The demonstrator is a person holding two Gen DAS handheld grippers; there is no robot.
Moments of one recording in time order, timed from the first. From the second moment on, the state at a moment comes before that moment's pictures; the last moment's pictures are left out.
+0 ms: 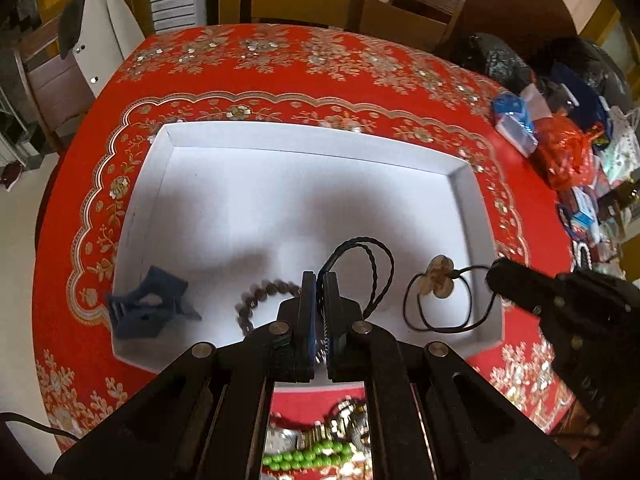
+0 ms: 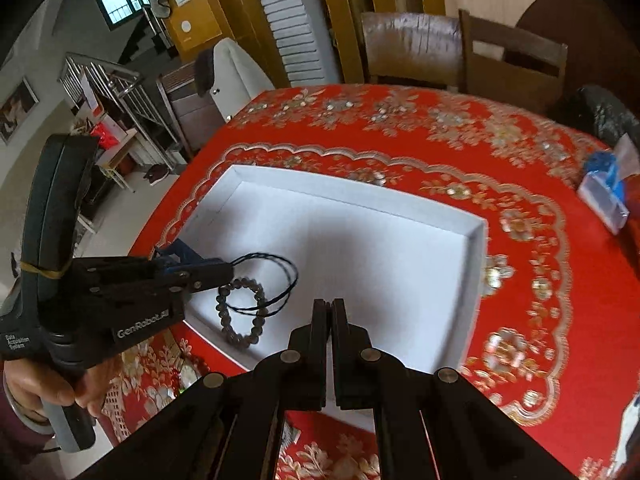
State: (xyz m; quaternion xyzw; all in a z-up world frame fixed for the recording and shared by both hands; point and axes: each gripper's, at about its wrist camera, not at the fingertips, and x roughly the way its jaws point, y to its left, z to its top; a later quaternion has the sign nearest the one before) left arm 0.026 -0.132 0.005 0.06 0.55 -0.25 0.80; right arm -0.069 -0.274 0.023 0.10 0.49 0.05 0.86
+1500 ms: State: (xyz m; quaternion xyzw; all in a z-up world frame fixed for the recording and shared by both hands) left arm 0.016 -0.122 0.007 0.07 0.53 -0.19 0.83; right arm -0.113 -0.295 -0.009 0.15 0.51 -0.04 0.85
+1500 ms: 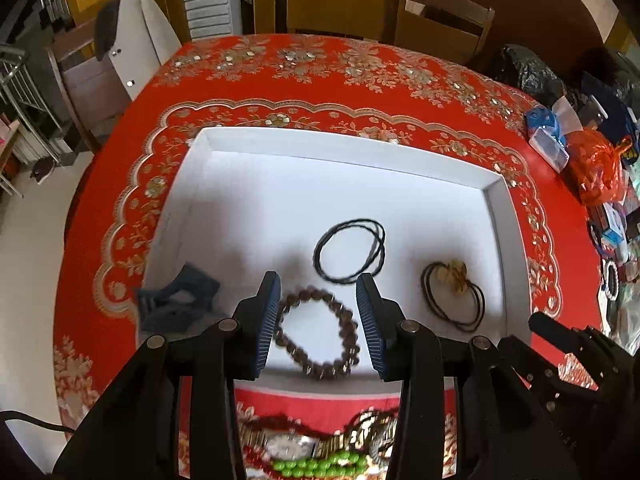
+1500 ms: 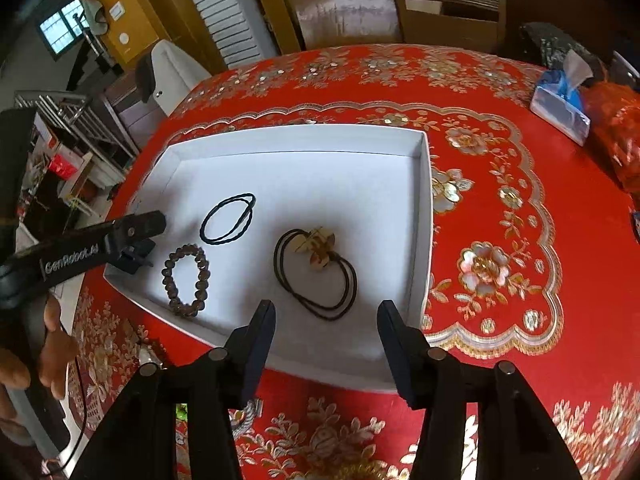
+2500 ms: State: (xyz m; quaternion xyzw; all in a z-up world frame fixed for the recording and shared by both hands) left arm -0.103 -0.040 0.023 0.09 0.49 -0.19 0.85; right arm -0.215 -0.225 0.001 0.15 0.50 -0.06 0.85
